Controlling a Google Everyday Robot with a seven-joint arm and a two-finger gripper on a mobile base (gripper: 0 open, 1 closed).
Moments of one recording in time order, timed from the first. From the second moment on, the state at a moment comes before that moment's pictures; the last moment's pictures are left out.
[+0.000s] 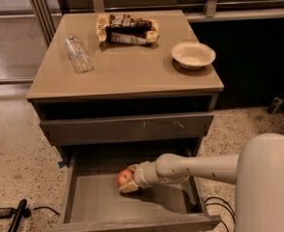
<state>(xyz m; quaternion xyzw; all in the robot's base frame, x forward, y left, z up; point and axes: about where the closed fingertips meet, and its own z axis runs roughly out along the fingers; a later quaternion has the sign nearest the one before) 0.546 0.062 0.376 -0.53 0.75 0.24 0.32</state>
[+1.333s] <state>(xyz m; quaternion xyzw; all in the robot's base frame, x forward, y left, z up) 0.523 0.013 0.498 -0.55 0.71 0.23 0.38</state>
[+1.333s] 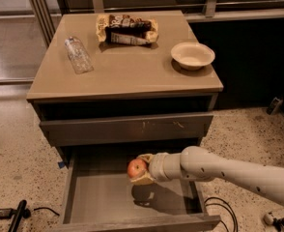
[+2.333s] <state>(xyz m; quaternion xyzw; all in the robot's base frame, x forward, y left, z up) 0.517 -0.025 0.676 -0.60 0.69 0.12 0.38</state>
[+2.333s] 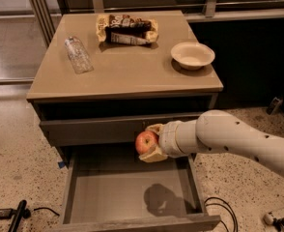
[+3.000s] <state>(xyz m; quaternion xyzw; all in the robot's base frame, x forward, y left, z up) 0.554 -0.073 0.774 -0.59 0.68 0.09 0.43</state>
